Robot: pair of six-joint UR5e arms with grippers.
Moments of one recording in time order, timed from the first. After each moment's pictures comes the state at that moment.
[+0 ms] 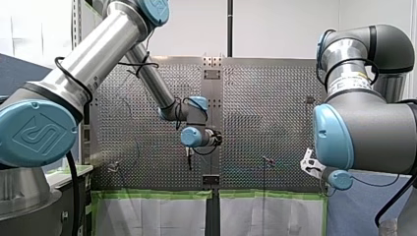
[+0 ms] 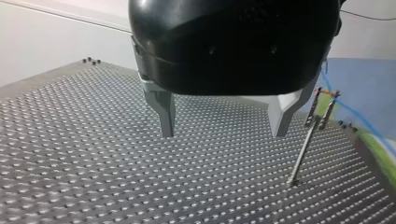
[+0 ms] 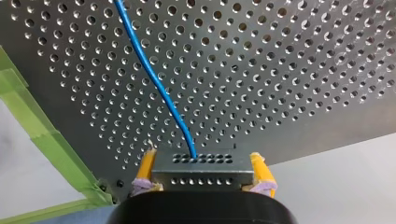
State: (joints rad) left arm -0.61 -2.20 -1.76 -2.40 -1.73 -1.81; right arm 1.51 -0.63 1.77 -1.08 1.25 1.91
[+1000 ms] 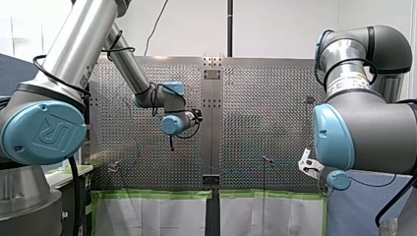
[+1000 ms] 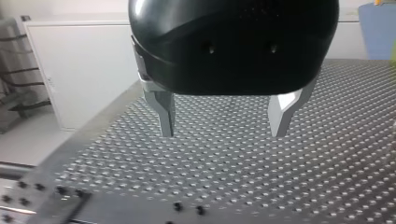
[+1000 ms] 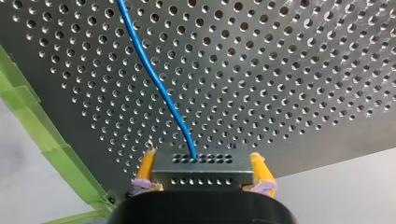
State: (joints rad) left arm -0.51 -1.95 -2.01 -2.16 -1.75 -1.74; right arm 1.52 -0.63 1.77 -1.08 1.24 1.93
